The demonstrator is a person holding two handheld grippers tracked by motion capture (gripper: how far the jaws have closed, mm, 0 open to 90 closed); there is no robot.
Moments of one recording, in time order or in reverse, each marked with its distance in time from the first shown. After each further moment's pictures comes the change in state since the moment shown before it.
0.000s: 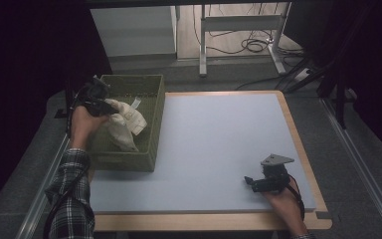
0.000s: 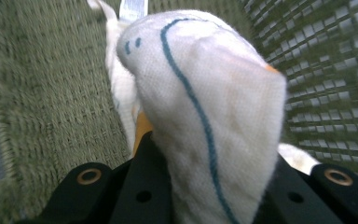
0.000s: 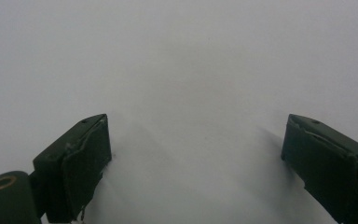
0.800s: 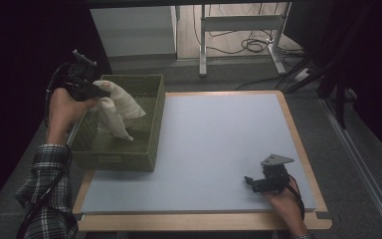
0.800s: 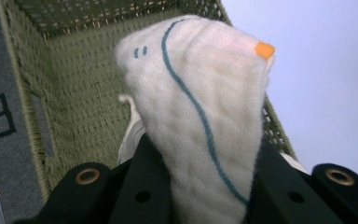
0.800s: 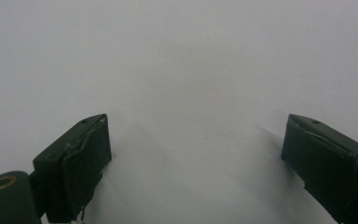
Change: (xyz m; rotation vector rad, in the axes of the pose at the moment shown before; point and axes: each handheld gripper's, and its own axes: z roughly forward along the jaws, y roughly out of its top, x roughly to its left) left arm -0.038 0.013 -0.102 -0.092 0.007 0.056; right arm 0.000 0.000 0.000 -0.001 0.000 0.003
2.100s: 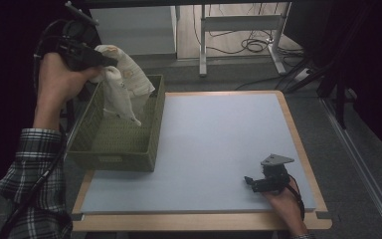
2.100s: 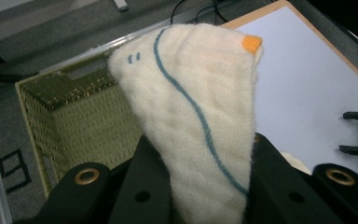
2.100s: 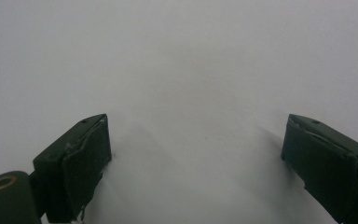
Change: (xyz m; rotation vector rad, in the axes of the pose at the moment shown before) left arm -0.082 0.051 -0.093 -0.133 -0.009 0.151; right arm 0.000 0.000 0.000 0.003 0.000 -0.001
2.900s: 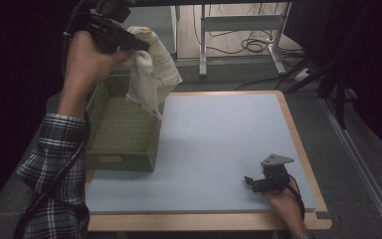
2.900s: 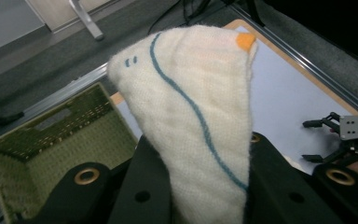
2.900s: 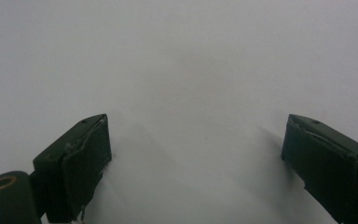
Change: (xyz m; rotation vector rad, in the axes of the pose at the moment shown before) left arm -0.067 0.049 -0.002 -0.039 -0.066 0.126; right arm 0.000 0.000 0.000 0.000 0.002 -0.001
